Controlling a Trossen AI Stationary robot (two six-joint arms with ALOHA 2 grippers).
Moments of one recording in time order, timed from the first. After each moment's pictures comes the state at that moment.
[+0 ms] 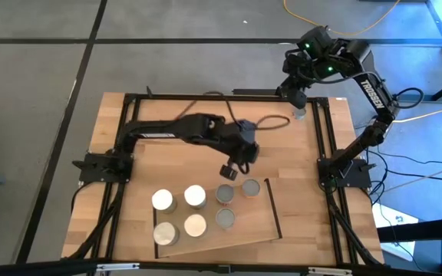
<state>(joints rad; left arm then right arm) -0.06 2.08 2.34 -1.05 -0.04 0.46 -0.65 1.60 2.18 -1.57 -0.20 -0.32</state>
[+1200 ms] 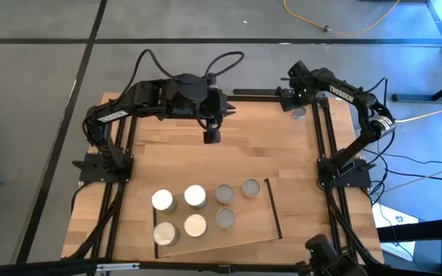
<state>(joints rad) 0.03 1.78 2.34 -1.03 -0.27 0.24 -1.02 1.60 1.20 -0.99 0.11 0.20</state>
